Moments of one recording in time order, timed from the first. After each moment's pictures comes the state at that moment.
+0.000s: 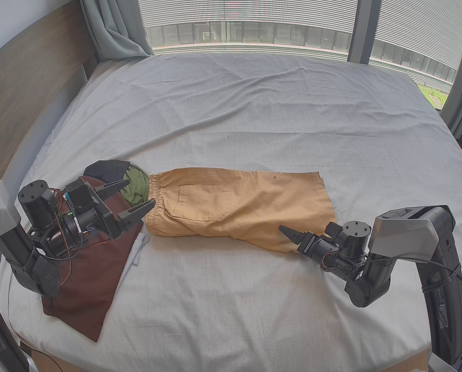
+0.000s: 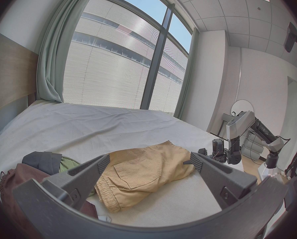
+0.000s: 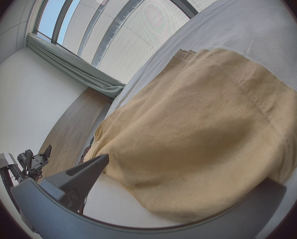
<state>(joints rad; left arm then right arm) -0.06 2.00 -0.50 -1.55 -0.70 -0.06 0.34 2.60 -0.85 -1.55 0.23 0.73</state>
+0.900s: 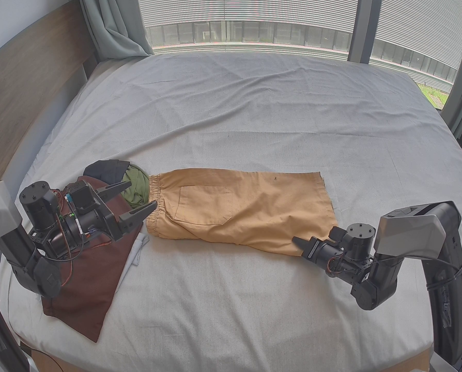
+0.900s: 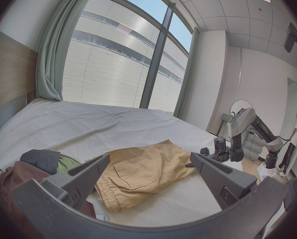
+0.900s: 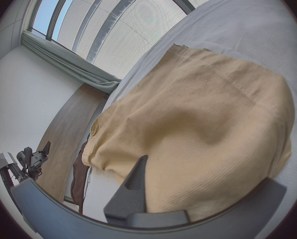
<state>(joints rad) -0.07 2.01 -0.50 -1.55 -0.69 -0.06 0.34 2.55 -0.76 -1.54 0.23 0.72</state>
